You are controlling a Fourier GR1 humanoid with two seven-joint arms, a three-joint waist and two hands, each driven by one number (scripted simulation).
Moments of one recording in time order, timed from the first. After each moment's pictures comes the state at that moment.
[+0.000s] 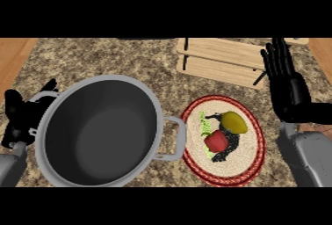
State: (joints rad) left arm -0.20 0.61 -0.20 -1.34 0.37 0.20 0.21; right arm -0.36 -0.32 0.10 -1.47 -0.28 -0.19 -0.18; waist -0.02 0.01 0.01
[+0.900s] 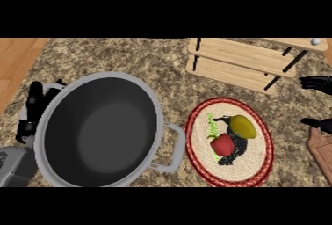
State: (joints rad) left arm -0.24 0.48 -0.10 -1.25 0.47 0.19 0.26; right arm -0.39 -0.75 0.03 -0.87 -0.16 0.42 -0.49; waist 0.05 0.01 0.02
